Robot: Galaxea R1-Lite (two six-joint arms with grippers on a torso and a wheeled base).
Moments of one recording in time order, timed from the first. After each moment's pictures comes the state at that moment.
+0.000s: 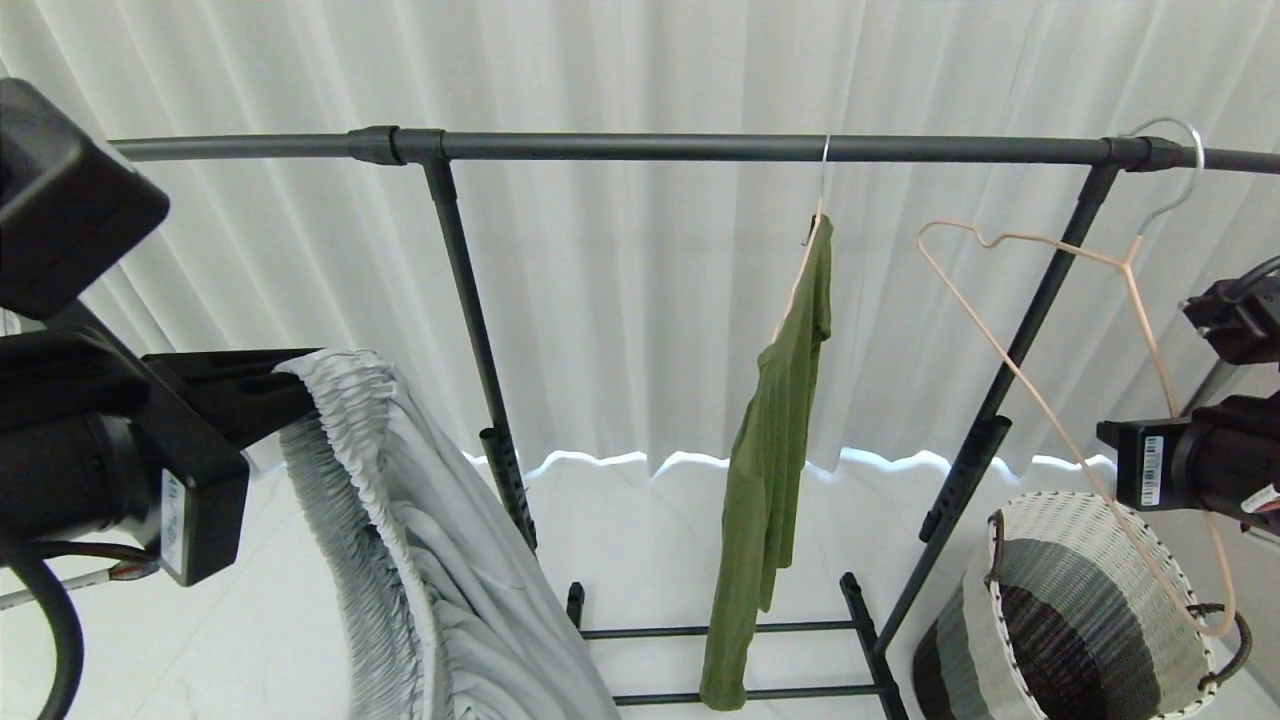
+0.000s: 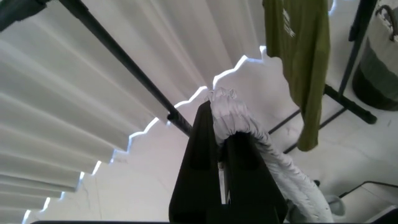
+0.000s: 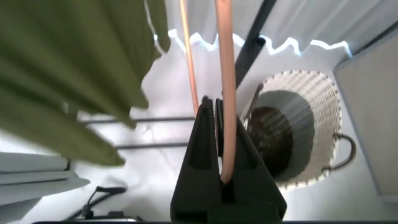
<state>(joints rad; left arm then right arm) -0.73 1.10 -0.97 0.15 0.33 0.38 0.45 1.26 -0.76 -0.09 -0.37 0.14</state>
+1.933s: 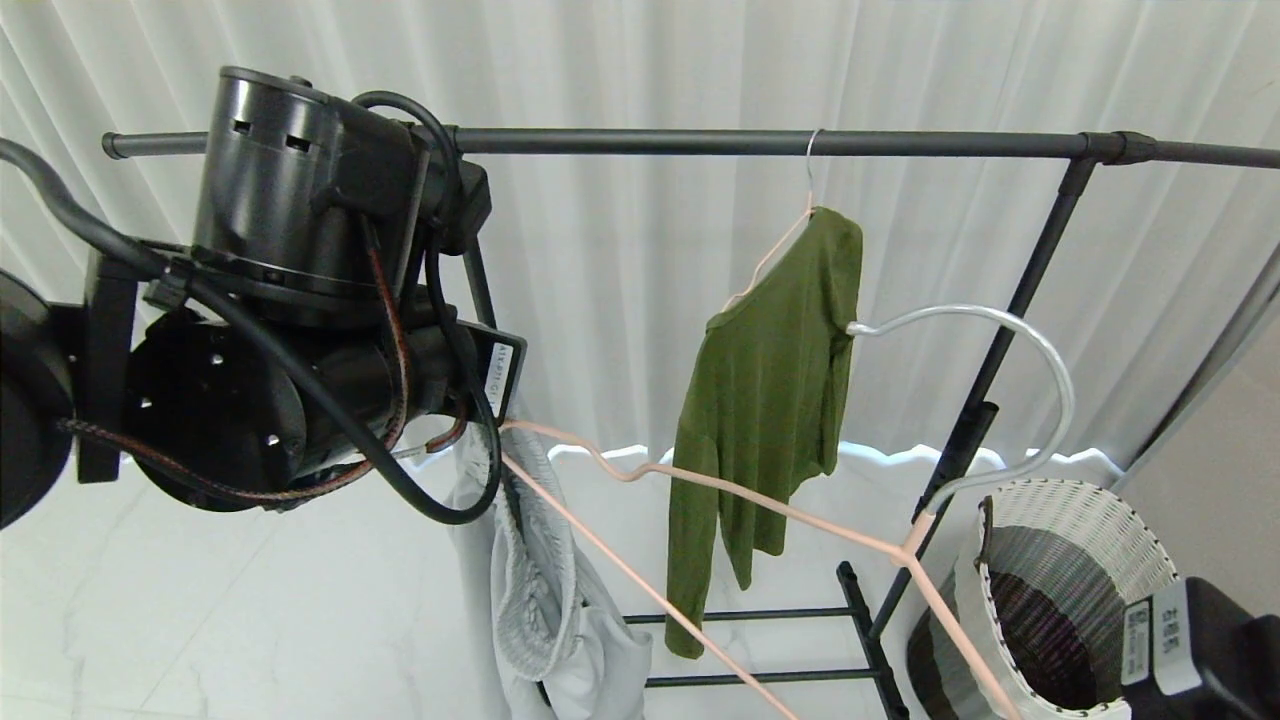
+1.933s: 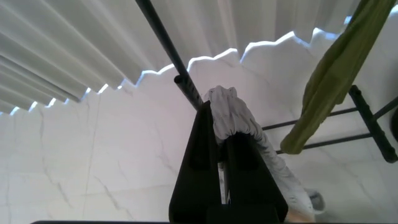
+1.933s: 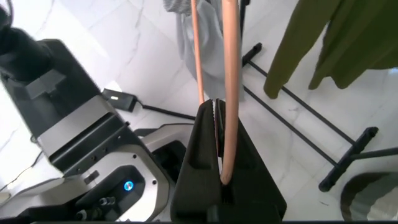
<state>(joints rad) -0.68 1.54 -1.21 0.15 0.63 0.04 1.40 1.20 -0.60 -0.10 -0.37 0.32</state>
